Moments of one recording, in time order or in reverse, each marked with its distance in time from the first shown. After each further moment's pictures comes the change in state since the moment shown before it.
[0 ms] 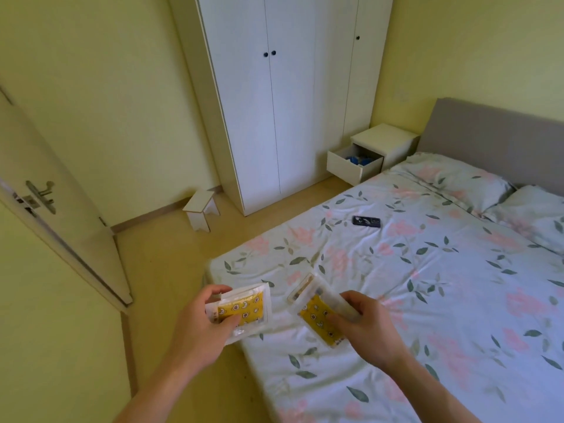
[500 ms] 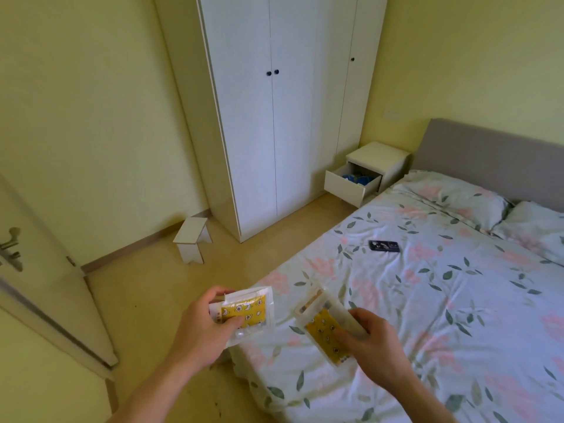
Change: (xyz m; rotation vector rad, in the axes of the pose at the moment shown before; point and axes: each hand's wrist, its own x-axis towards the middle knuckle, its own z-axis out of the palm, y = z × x) left_hand 0.258 -0.058 -0.166 0.000 -0.166 0.074; right_hand 0.159 -0.119 0.183 0.038 0.148 0.123
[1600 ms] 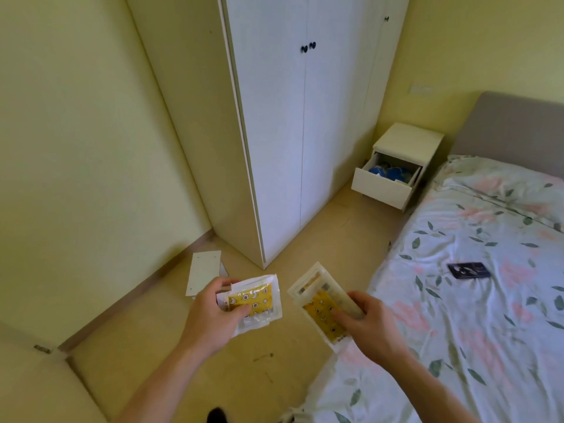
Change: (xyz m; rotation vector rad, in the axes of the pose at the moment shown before) left_hand 0.589 -0.088 -0.252 0.029 -0.179 -0.019; right_hand 0.481 -0.226 0.317 0.032 0.123 0.123
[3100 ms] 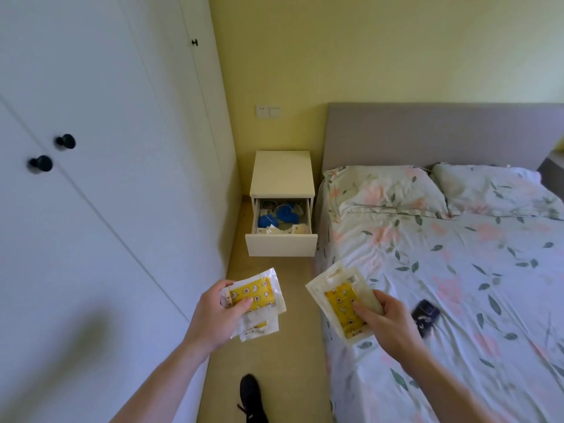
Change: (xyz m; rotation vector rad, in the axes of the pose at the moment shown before) left_hand 0.674 0.278 0.321 0.117 -0.613 0.261; right_hand 0.530 -0.002 -0.253 0.276 0.641 0.369
